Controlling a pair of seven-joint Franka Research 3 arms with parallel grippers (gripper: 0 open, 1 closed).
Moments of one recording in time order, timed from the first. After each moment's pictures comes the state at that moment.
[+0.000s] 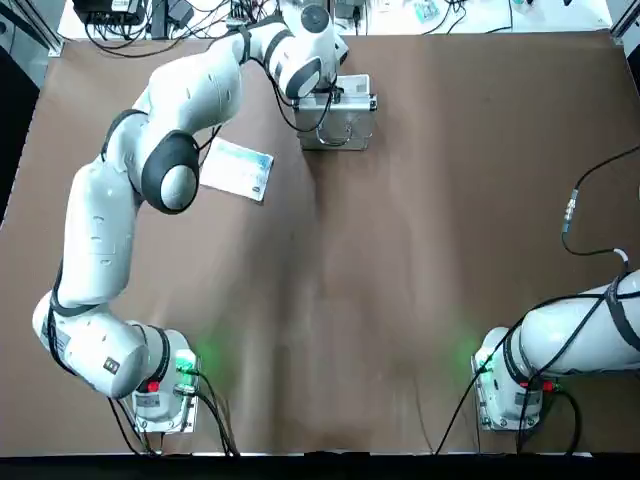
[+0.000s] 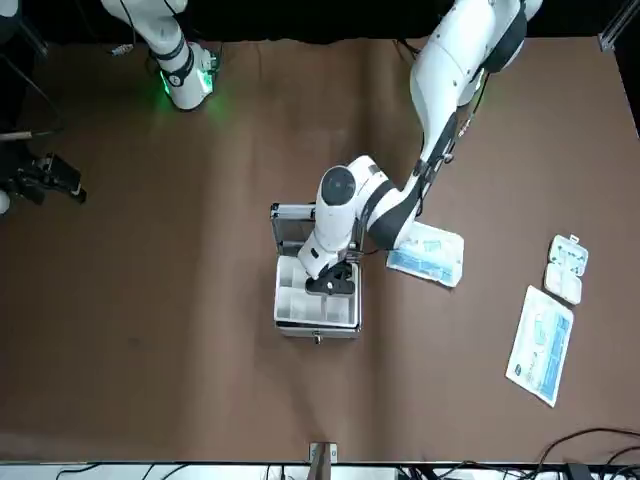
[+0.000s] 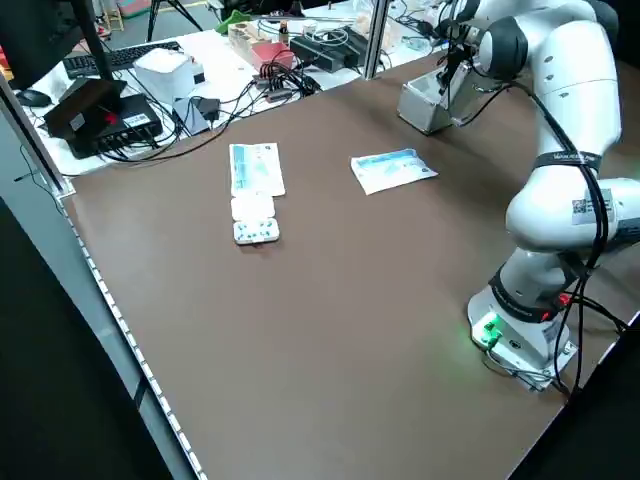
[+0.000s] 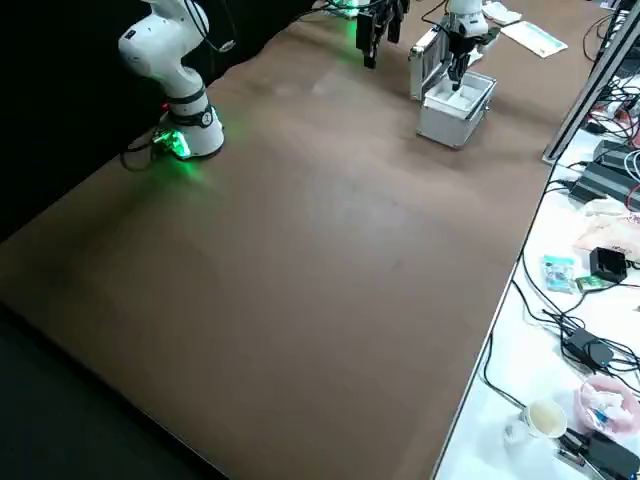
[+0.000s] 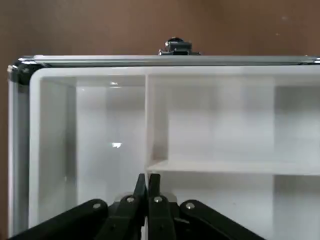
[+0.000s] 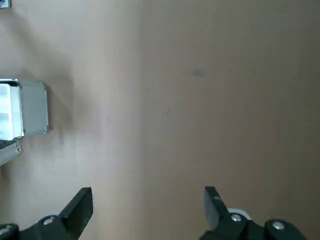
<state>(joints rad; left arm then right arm) -0.50 0.87 -0.32 -1.23 0.39 2.26 -0.86 0.04 0.05 -0.05 -1.50 0.06 1.59 0.01</state>
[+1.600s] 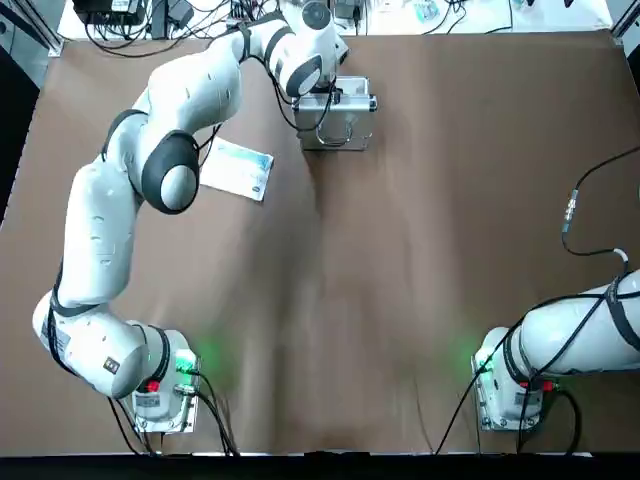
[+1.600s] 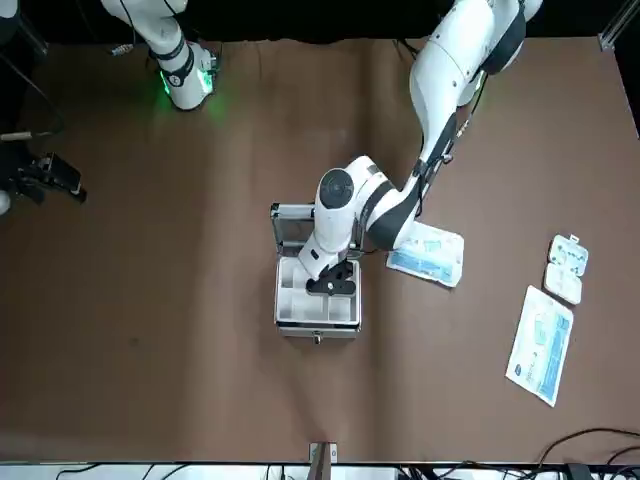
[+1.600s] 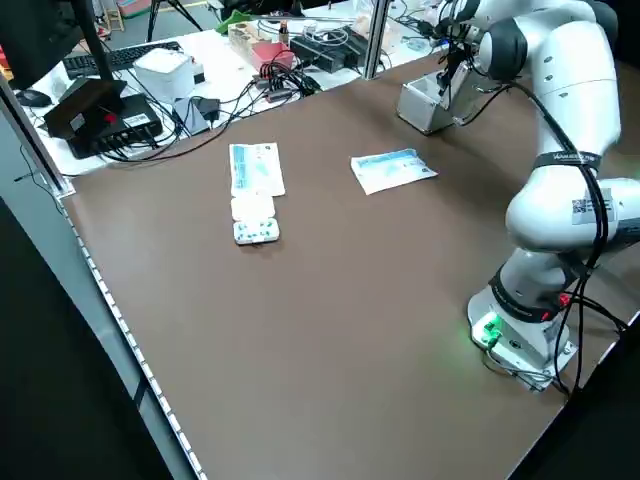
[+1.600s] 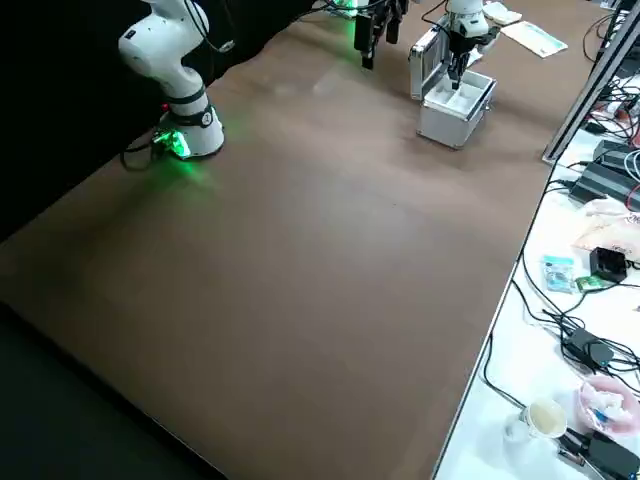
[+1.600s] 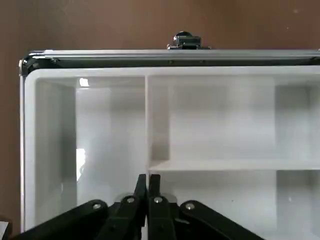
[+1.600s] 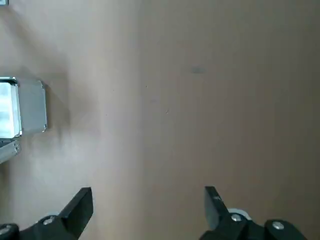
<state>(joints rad) -0.50 0.87 -0.32 -1.22 0.39 2.20 -0.86 0.04 0.05 -0.05 -1.51 0.06 1.58 0.01</state>
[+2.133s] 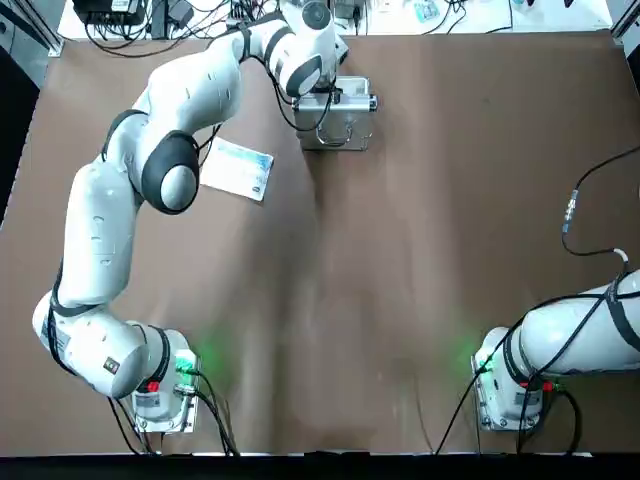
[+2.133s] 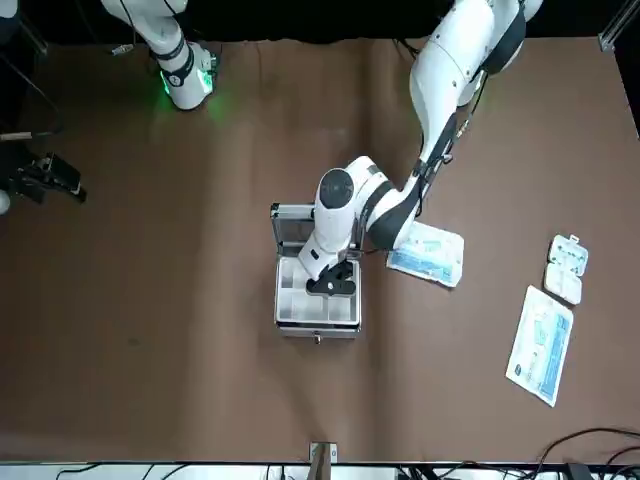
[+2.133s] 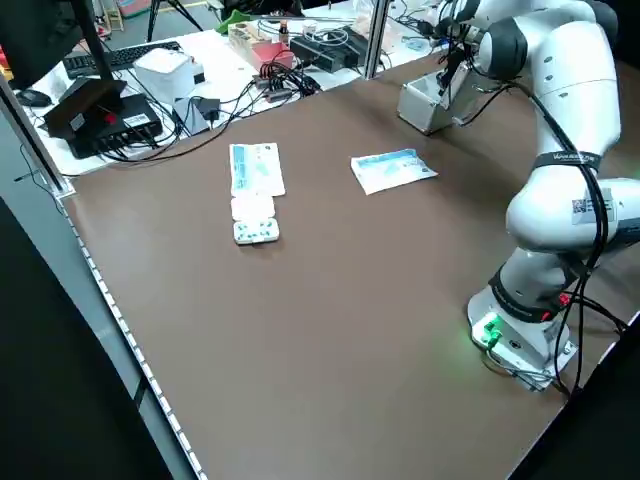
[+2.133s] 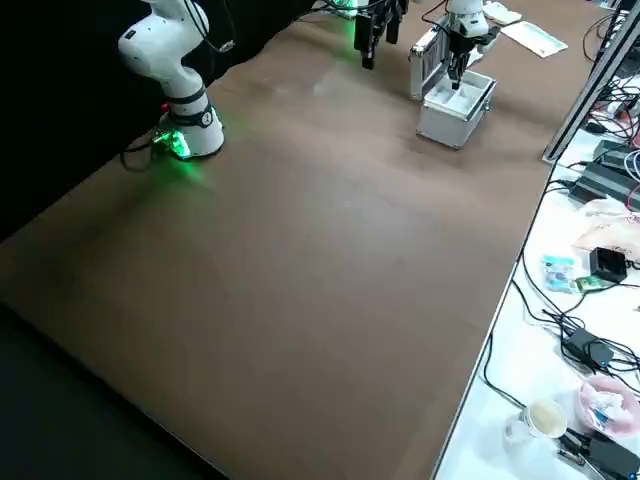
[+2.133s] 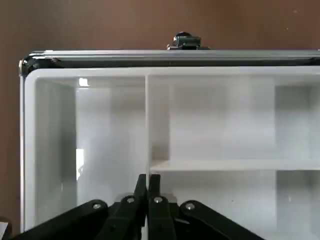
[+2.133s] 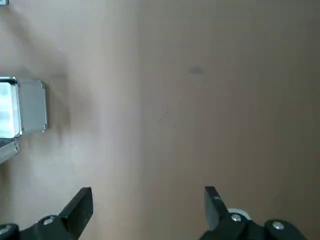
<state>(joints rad) -0.50 0.87 -0.32 -1.22 0.39 2.21 -0.86 0.04 0.05 -0.05 -1.51 0.06 1.58 0.01</state>
